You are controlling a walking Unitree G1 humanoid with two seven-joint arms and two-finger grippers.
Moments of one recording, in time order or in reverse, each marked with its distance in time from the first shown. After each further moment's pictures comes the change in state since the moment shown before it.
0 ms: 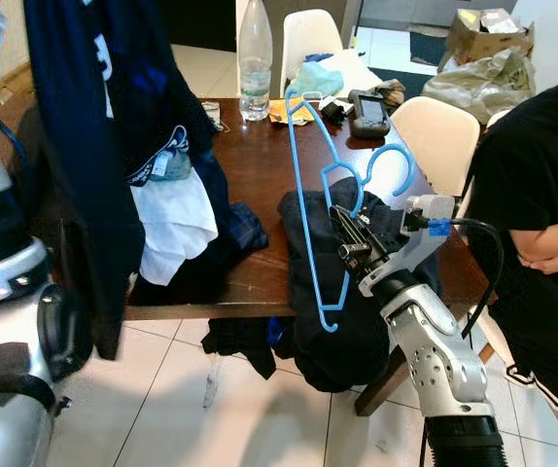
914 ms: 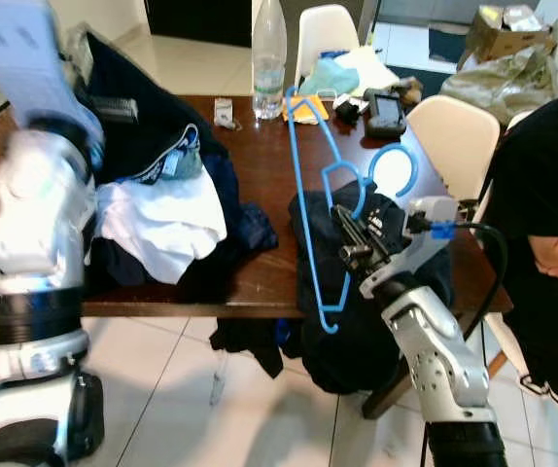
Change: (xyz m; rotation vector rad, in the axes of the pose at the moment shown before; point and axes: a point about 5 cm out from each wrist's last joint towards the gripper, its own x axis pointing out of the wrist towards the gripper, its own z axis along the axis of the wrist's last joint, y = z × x) left arm -0.063 0.010 -0.093 0.411 0.300 0.240; right arm -0.003 0.002 0.000 -0.002 -0.005 0.002
